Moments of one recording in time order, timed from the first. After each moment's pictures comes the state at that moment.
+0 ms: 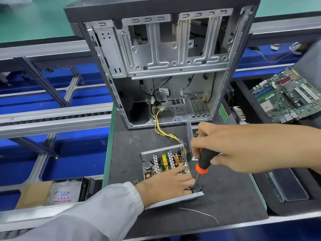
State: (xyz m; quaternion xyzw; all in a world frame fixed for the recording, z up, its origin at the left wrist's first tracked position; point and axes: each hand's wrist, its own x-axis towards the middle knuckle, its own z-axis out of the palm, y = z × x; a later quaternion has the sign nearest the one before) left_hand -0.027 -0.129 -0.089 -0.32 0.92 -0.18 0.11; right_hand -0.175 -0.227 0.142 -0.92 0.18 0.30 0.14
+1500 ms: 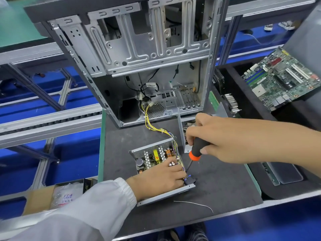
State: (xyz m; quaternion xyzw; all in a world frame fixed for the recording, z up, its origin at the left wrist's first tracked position) left_hand -0.028 -0.134 -0.085 -0.34 0.93 -0.12 0.04; right_hand -0.198 -0.235 0.120 -0.92 0.26 0.25 0.18
